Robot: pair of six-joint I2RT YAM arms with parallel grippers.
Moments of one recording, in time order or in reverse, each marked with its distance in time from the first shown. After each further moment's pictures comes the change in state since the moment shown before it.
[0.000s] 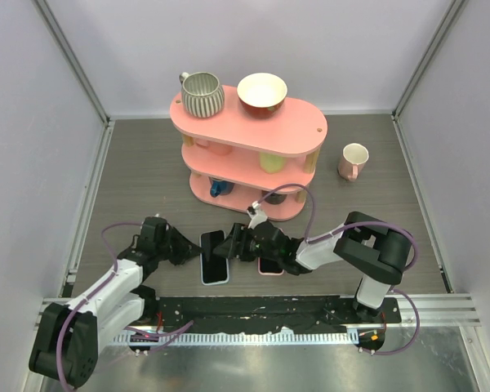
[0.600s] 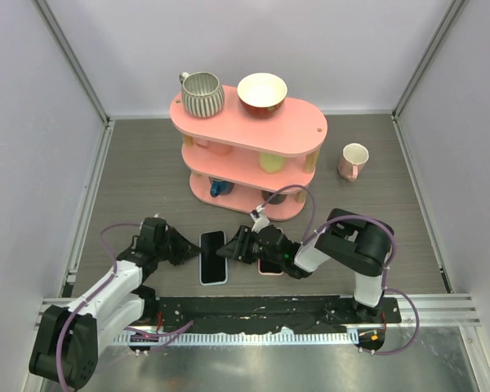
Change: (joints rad) left arm 0.003 -0.008 -0.009 0.000 -0.006 -0.003; right arm -0.018 0.115 -0.066 0.243 -0.030 0.082
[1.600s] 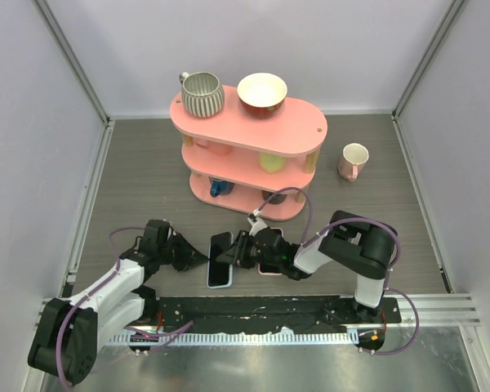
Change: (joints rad) left arm -0.023 0.024 -0.012 -0.012 0.122 -0.020; right arm 0.016 -0.004 0.011 -0.053 -0.028 0.073
